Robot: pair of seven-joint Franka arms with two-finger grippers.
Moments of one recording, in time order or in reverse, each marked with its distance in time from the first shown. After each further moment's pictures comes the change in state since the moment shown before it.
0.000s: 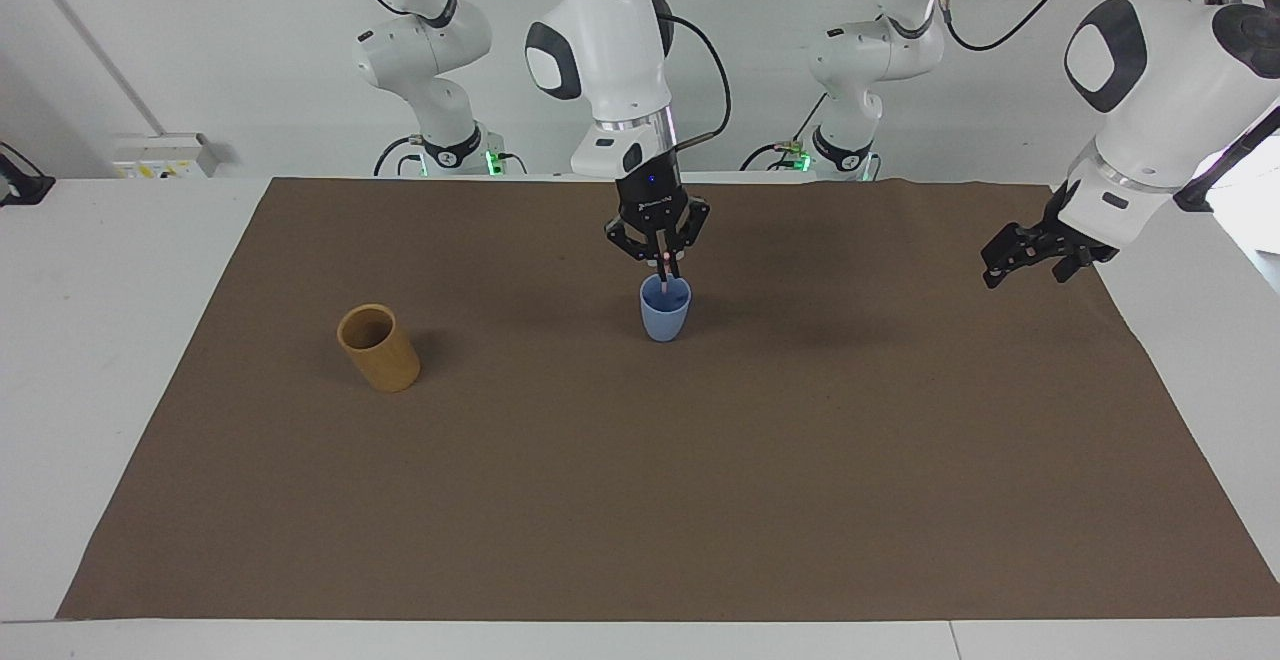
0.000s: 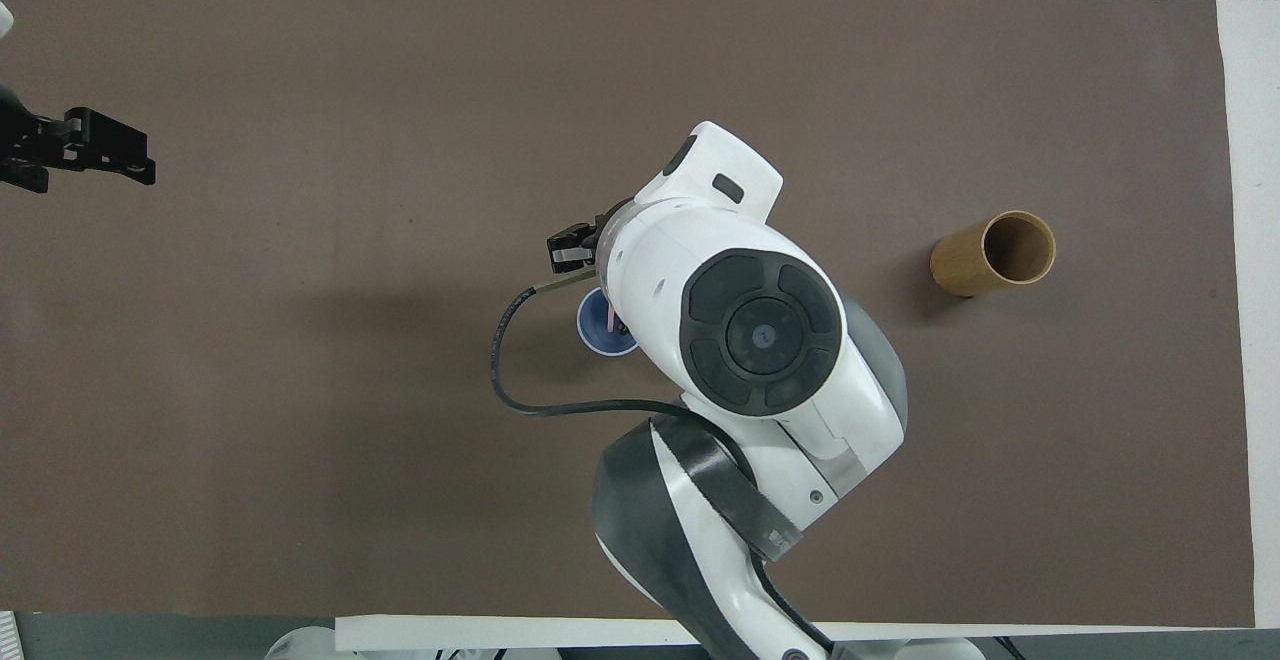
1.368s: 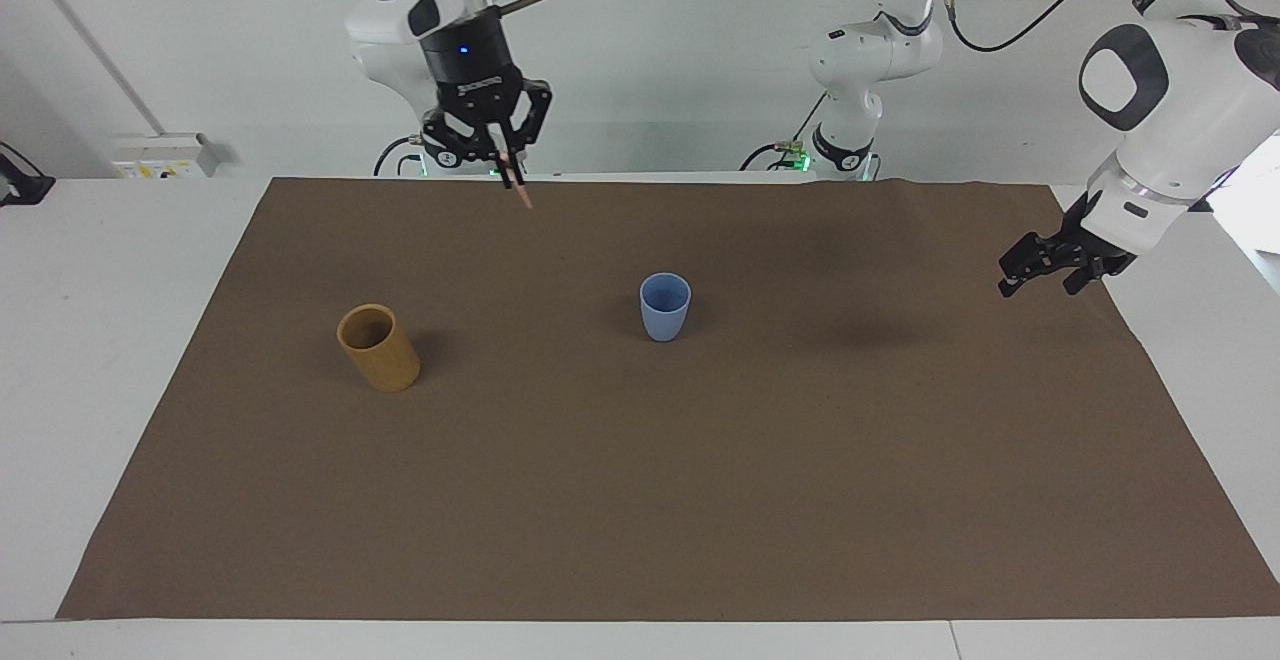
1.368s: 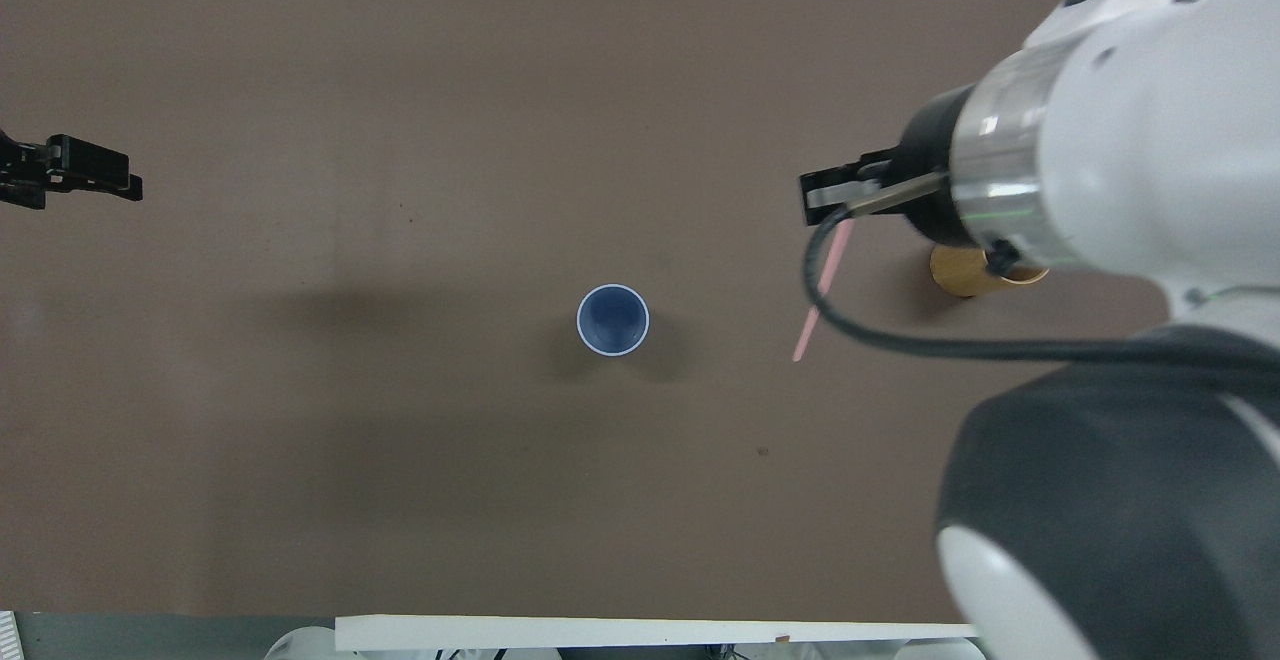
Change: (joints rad) left arm 0.051 -0.043 0.009 -0.126 -0.064 0.105 0.060; right arm -0.184 -0.144 -0.001 0.256 0.153 -0.512 -0.197
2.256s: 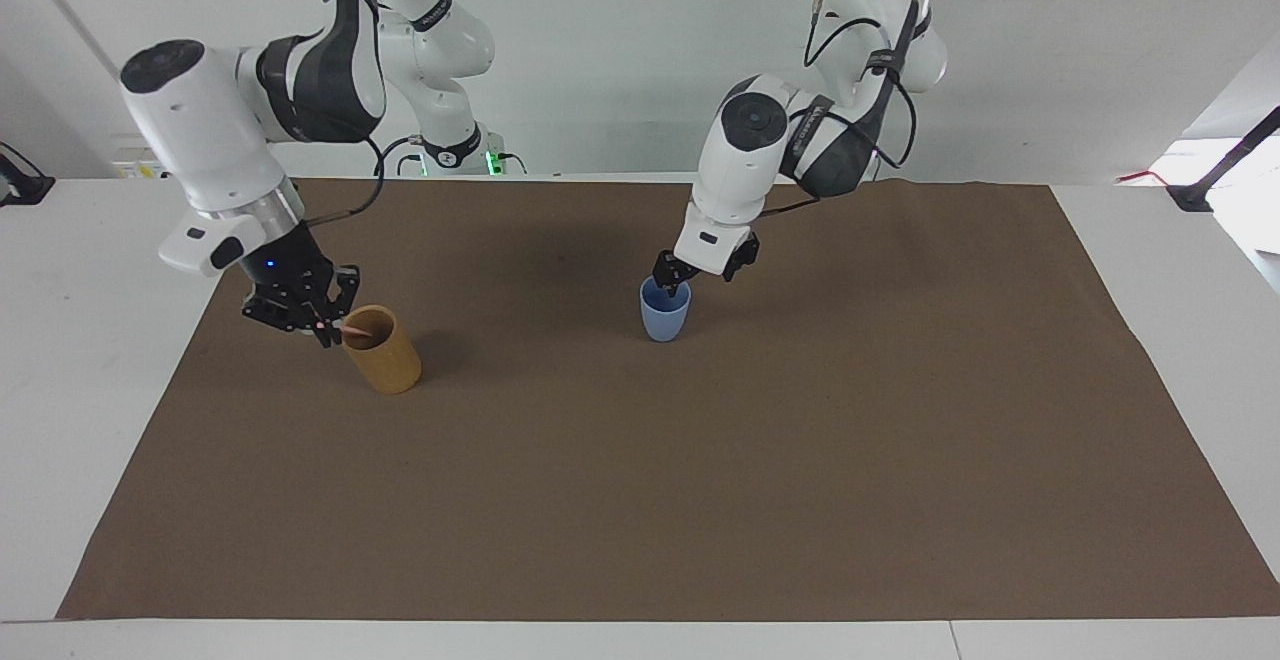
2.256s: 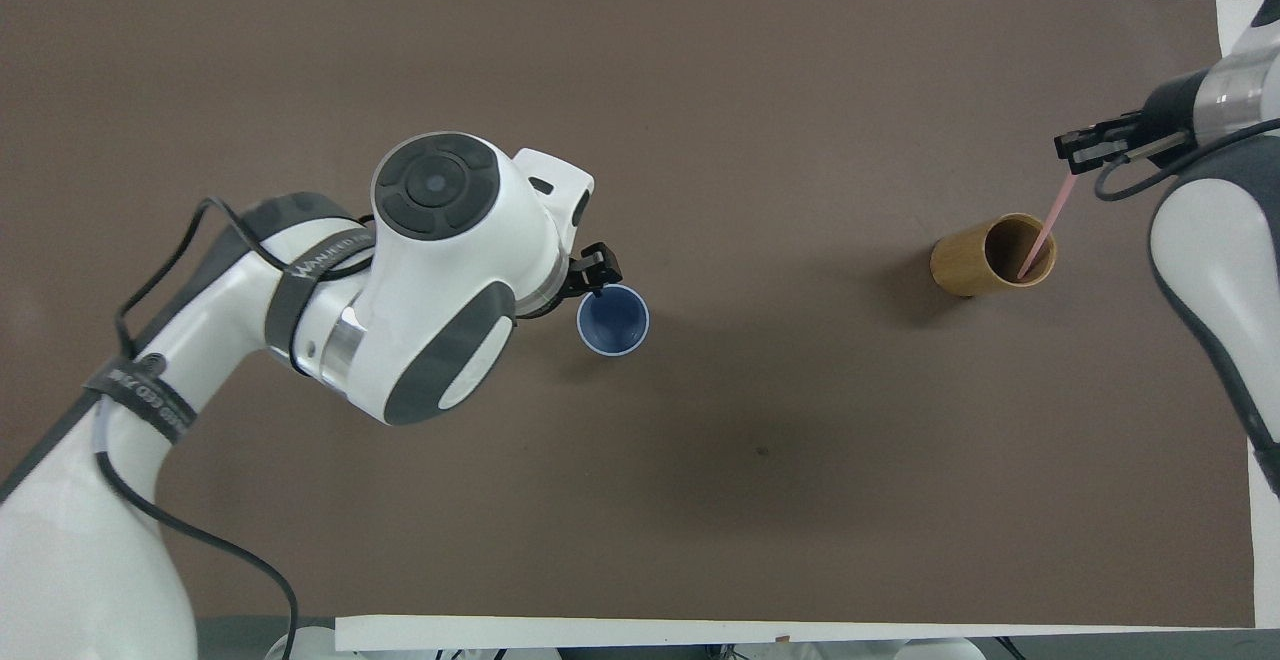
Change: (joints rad) left arm -0.626 0.109 -0.001 -0.058 -0.051 0.129 -0.842; right arm -0.421 0.040 -0.081 -0.239 0.014 0.217 -0.714
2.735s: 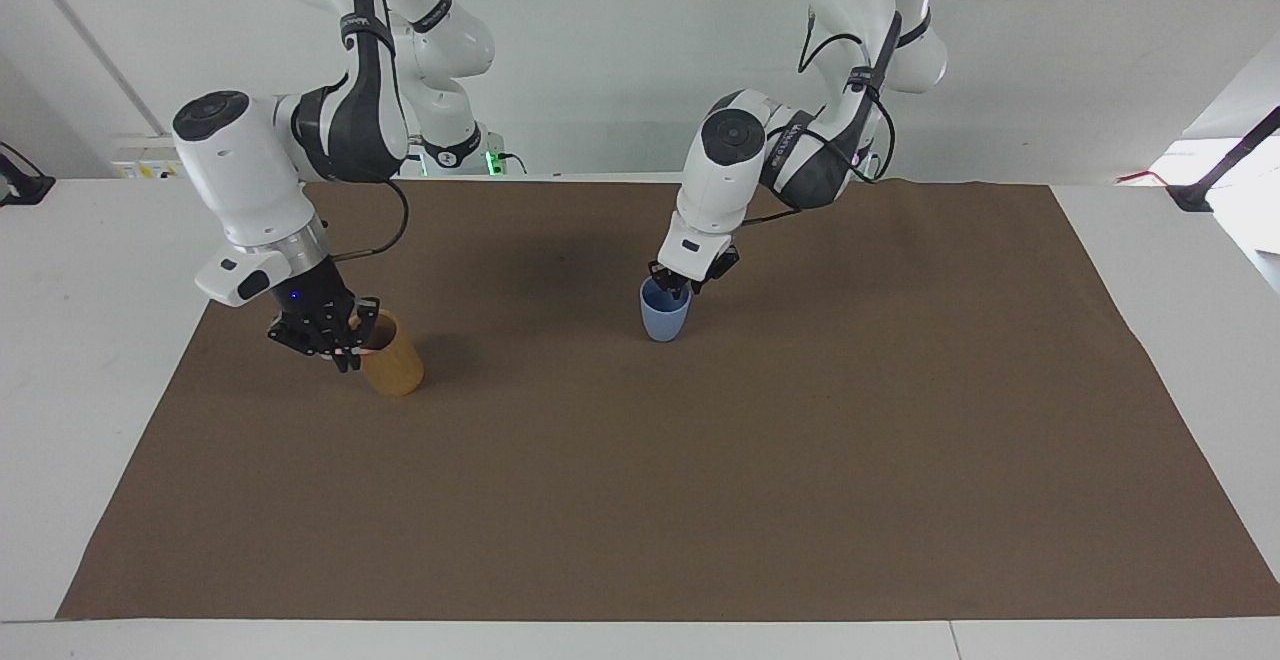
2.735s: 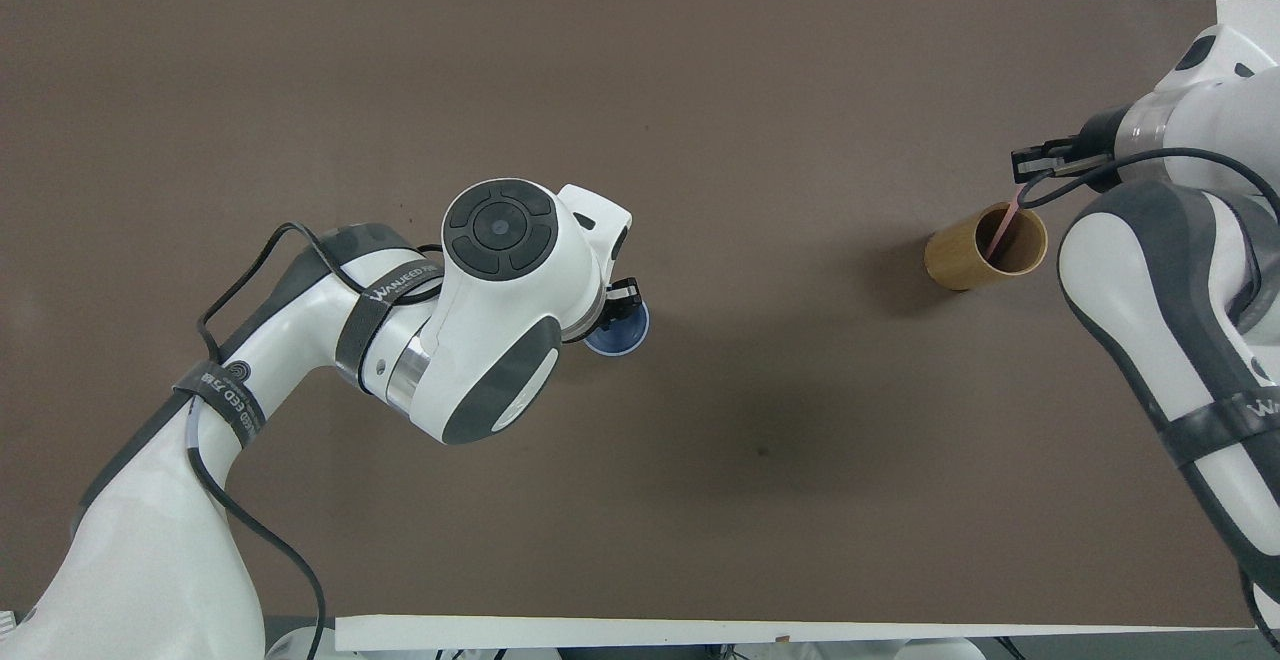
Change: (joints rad) left arm -0.087 0.071 -0.028 -0.085 -0.001 0.165 -0.059; right arm 0.004 0.074 0.005 -0.197 0.000 0.289 0.121
